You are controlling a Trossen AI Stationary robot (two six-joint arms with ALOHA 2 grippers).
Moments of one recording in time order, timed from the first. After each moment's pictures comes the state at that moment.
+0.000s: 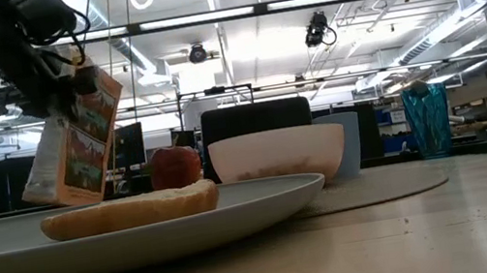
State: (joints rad) left arm 0.56 0.80 0.58 -0.59 -0.80 -0.83; right arm 0.18 1.00 0.81 0.59 0.58 0.11
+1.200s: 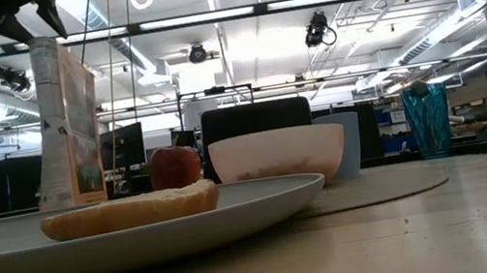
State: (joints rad) left arm 0.55 0.76 1.15 -1.03 -0.67 -0.69; right arm 0.21 1.00 0.81 0.49 0.57 0.13
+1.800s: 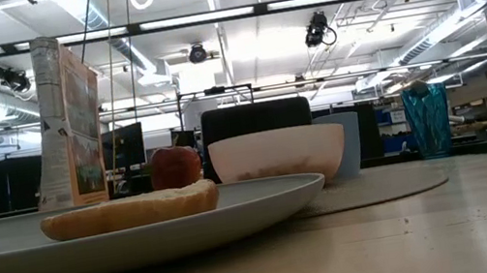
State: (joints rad) left arm 0.52 0.76 1.32 -0.54 -0.34 -0.34; right arm 0.09 1.02 0.84 0.44 0.72 0.12
